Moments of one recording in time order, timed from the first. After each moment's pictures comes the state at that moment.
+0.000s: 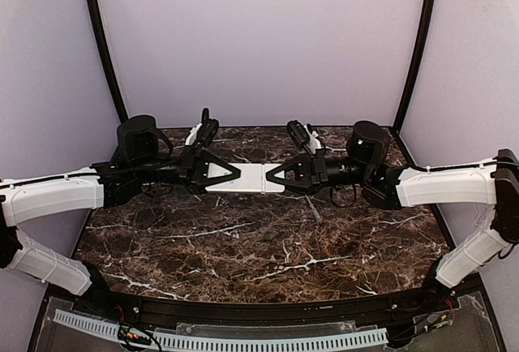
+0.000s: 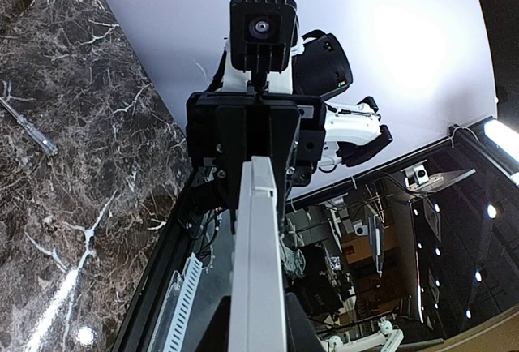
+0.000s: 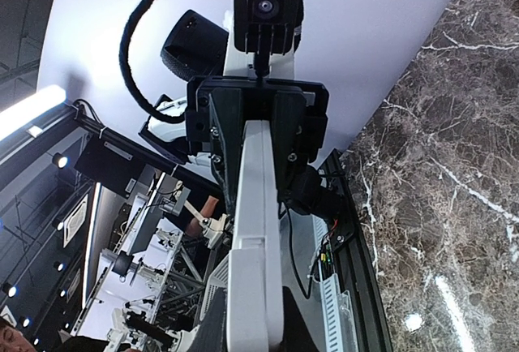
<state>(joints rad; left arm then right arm) -0.71 1.26 0.83 0.30 0.87 -1.03 0.82 1.46 0.83 0.66 -0.90 1.07</state>
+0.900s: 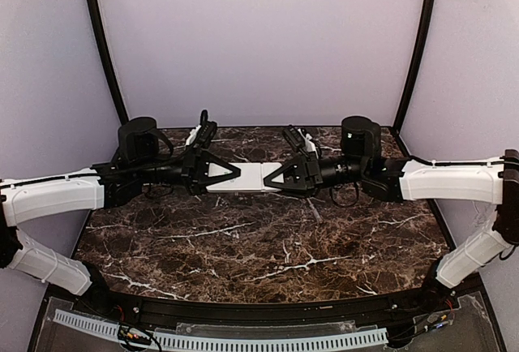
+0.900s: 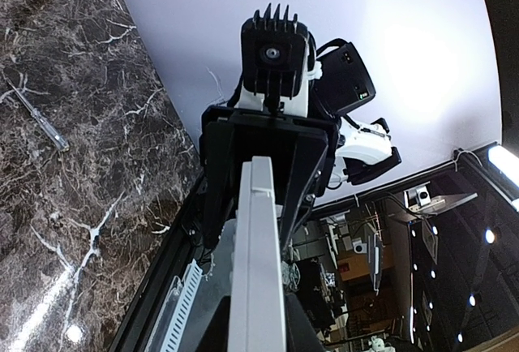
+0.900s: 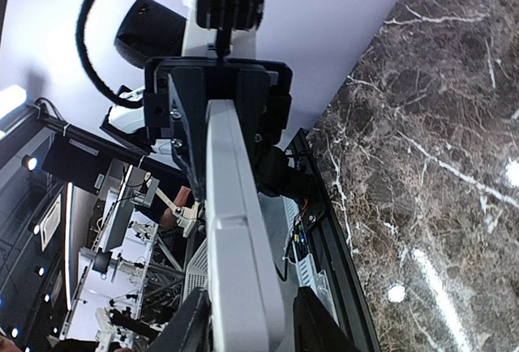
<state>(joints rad) -0.71 1.26 0.83 0.29 0.84 -1.06 0.83 1.44 0.91 0.36 -0.87 0.94</state>
